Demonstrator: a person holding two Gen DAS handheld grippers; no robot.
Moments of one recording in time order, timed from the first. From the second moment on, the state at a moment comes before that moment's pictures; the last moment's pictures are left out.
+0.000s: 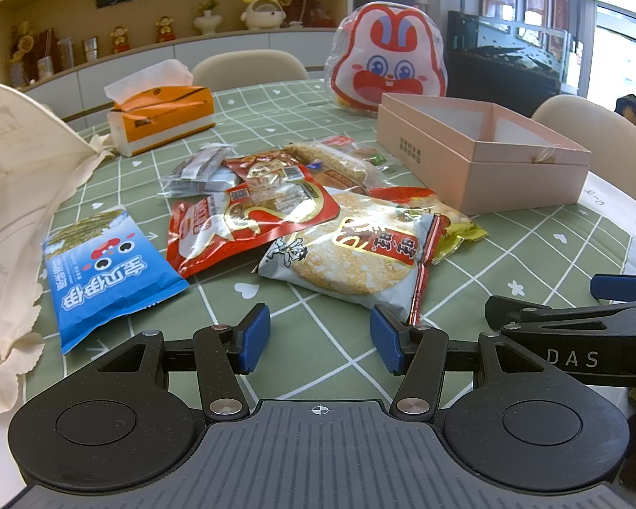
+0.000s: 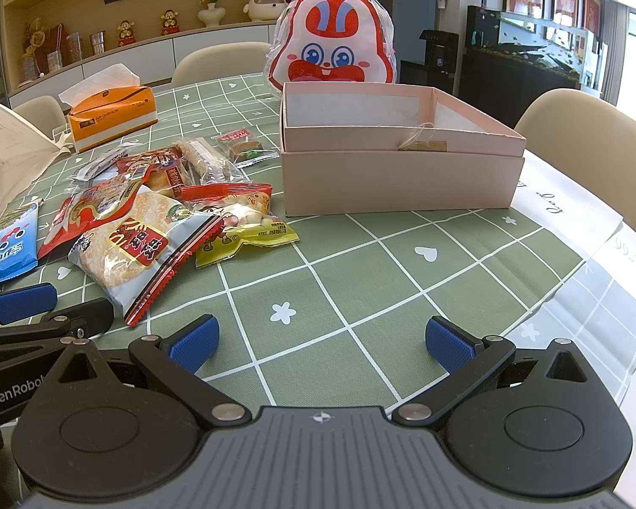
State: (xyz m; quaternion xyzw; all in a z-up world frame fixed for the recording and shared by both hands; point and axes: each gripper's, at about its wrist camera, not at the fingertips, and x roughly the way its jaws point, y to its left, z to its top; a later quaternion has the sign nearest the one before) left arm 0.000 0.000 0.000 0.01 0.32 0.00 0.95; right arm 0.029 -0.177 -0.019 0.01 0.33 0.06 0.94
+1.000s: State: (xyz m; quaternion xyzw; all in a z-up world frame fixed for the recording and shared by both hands) left arm 0.001 0.043 0.015 -0.07 0.33 -0.03 0.94; right arm 0.044 -0.187 -0.013 -0.02 0.37 0.12 0.92
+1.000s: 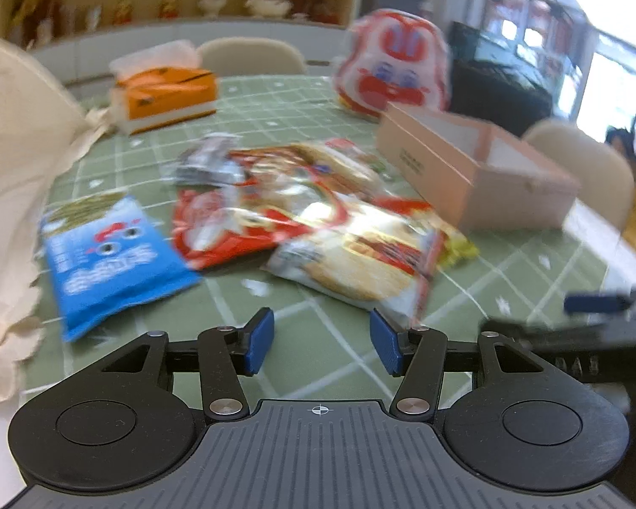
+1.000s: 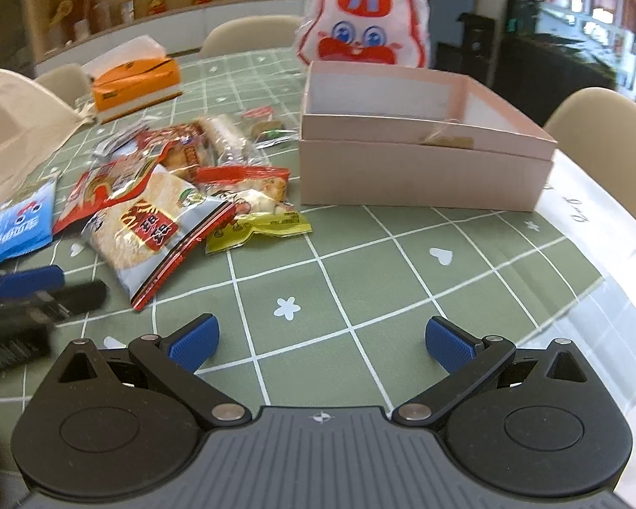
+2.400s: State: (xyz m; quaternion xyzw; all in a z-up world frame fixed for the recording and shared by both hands) left arm 0.202 0.117 0.053 -0.11 0.36 0.04 0.93; right arm 0.089 -0.162 0.009 -0.01 0.29 0.24 0.92
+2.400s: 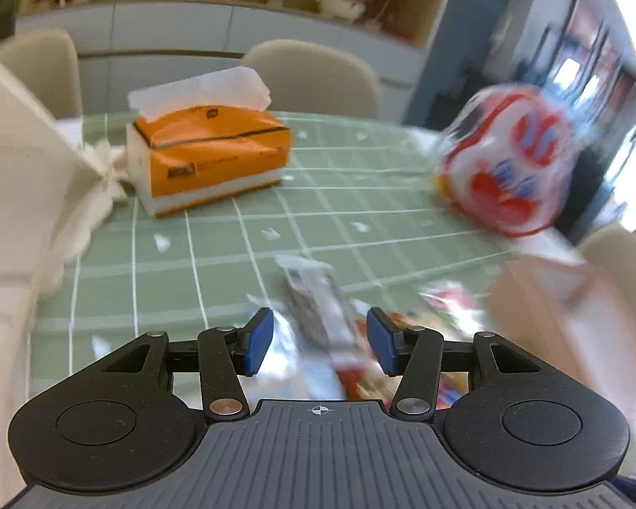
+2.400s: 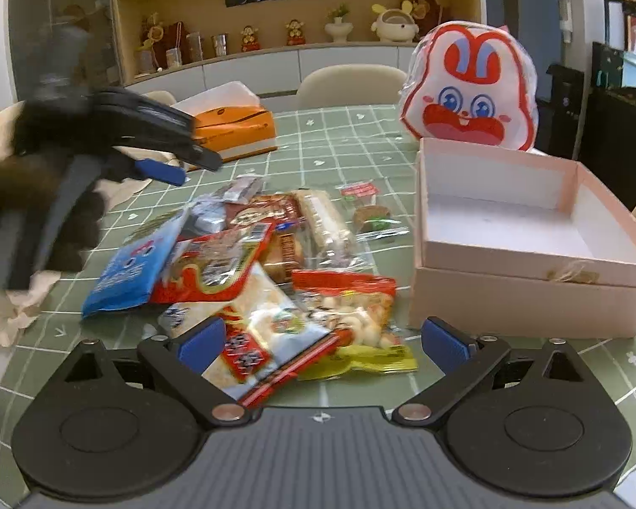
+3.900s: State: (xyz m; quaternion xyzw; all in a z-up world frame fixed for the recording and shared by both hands) left arm -0.037 0.181 0.038 -0.16 0.28 0.00 0.95; right arm 0.089 0.026 0.008 -0.19 0.27 0.37 0.87
